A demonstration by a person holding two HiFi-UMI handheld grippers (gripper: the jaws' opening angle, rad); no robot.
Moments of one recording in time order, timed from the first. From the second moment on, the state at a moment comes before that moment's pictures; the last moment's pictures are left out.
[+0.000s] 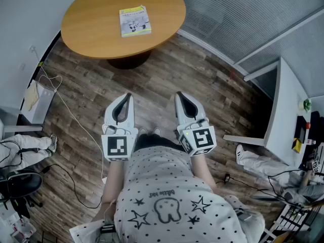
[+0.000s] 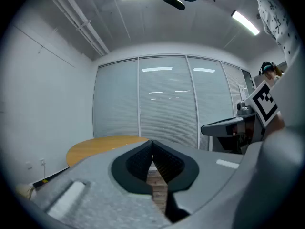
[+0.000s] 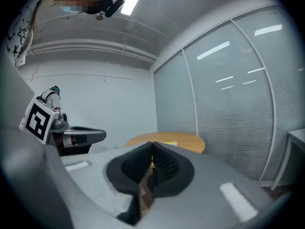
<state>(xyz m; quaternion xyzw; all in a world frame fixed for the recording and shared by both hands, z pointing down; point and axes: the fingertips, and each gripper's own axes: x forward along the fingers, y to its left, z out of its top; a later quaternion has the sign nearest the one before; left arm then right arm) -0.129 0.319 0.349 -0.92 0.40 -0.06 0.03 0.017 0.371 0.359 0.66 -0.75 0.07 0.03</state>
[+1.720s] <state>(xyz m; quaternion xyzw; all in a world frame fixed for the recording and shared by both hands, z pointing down) -0.060 0.246 0.357 -0.93 0.37 -0.04 0.00 0.075 0.297 0.376 0.65 -0.76 0.08 0.05</state>
